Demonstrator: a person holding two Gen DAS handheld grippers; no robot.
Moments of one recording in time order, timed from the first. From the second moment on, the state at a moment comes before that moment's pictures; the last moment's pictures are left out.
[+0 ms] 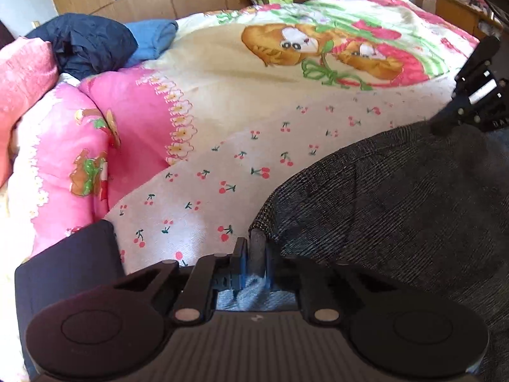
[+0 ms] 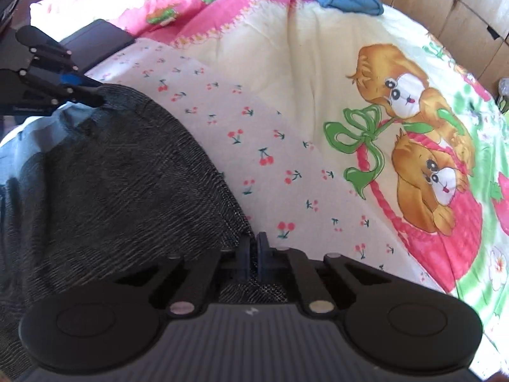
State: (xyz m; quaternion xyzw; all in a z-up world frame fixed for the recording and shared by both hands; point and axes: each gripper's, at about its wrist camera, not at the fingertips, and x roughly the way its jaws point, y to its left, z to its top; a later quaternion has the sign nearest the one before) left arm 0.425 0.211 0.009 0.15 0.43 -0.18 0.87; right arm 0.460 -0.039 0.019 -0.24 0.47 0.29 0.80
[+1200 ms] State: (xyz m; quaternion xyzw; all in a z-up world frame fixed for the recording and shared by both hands) left arm 0.129 0.227 -0.001 0.30 0.32 -0.11 0.89; right arm 0.139 -0.012 -0.001 -0.19 0.49 0.32 0.78
